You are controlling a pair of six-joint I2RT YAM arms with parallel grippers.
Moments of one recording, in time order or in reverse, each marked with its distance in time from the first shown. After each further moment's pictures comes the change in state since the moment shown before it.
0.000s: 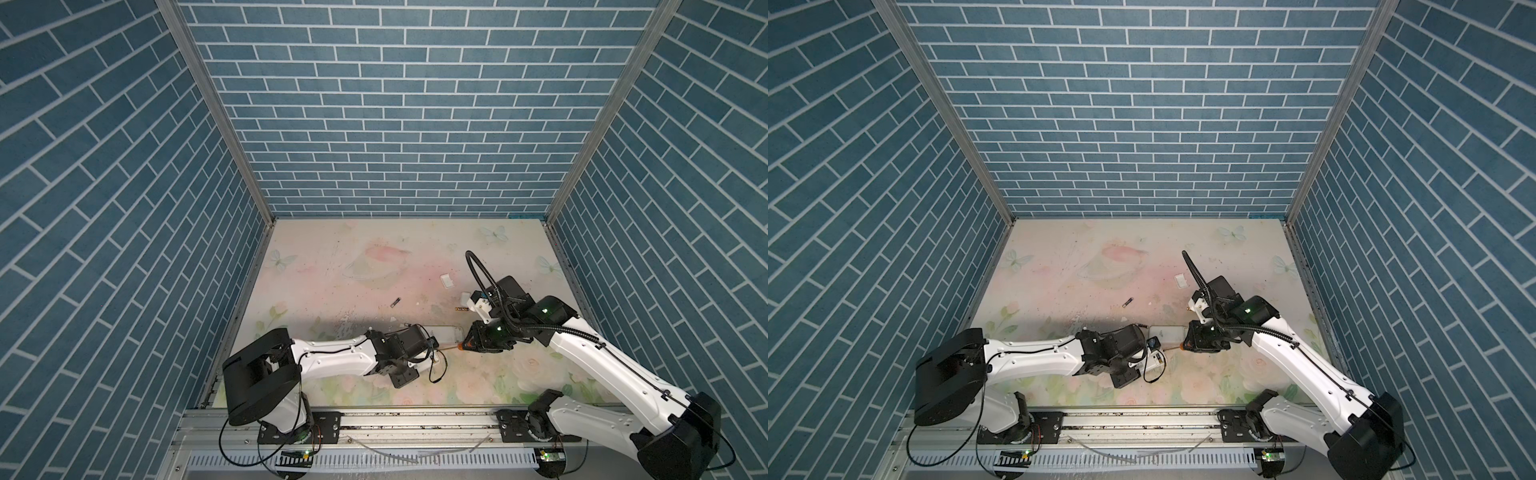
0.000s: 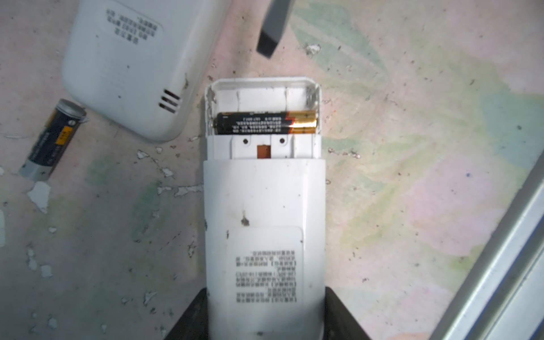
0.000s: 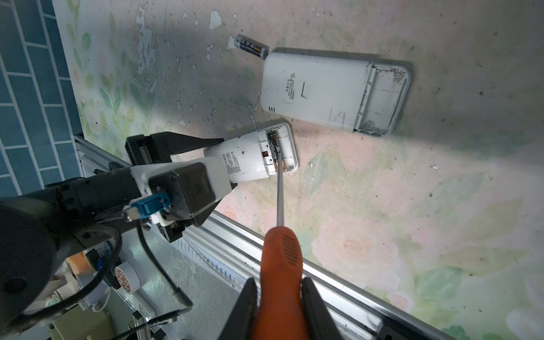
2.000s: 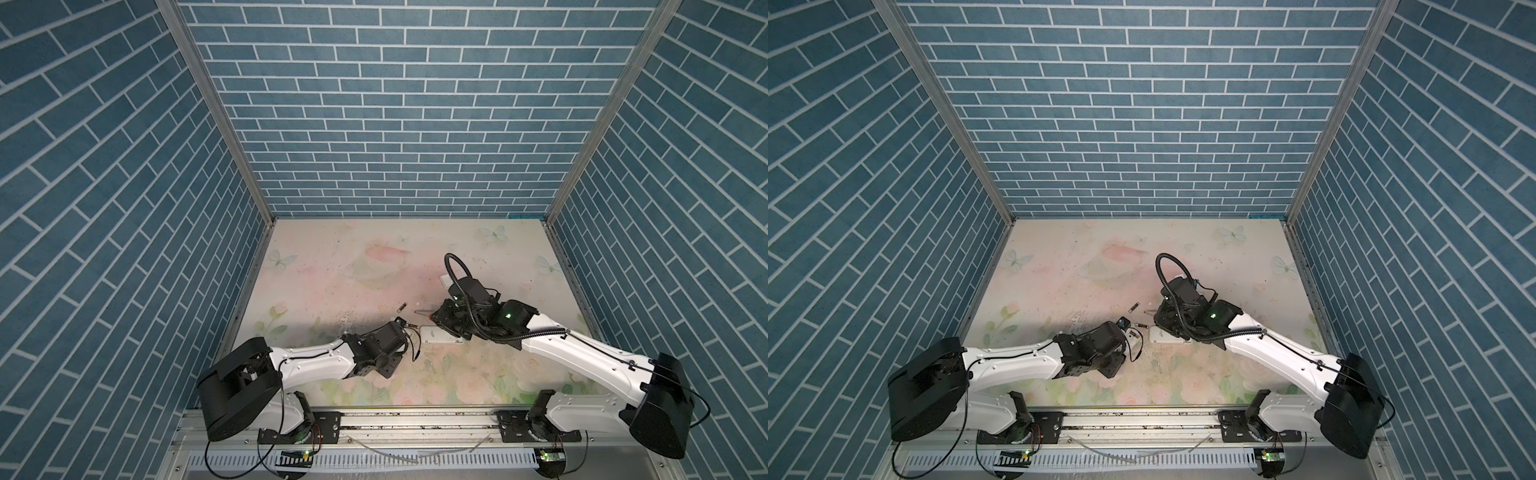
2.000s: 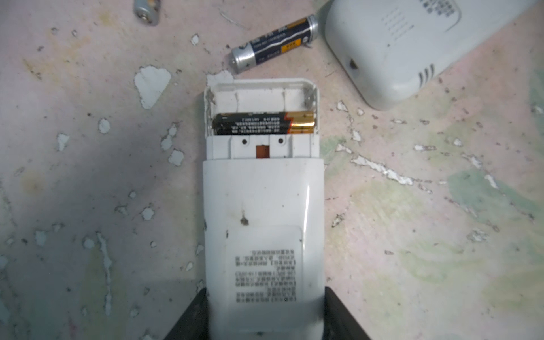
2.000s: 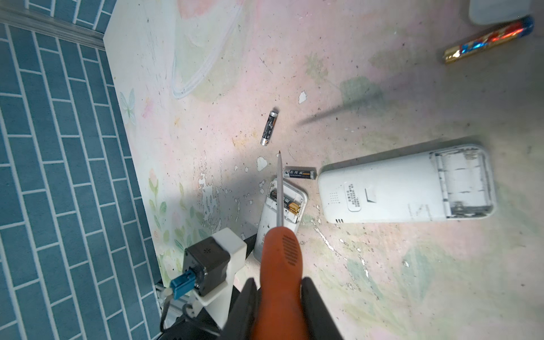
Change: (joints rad) left arm 0.120 -0.138 -0.196 0.136 -0.100 -0.348; right arm 0.217 0.132 0.028 0.430 0.367 0.655
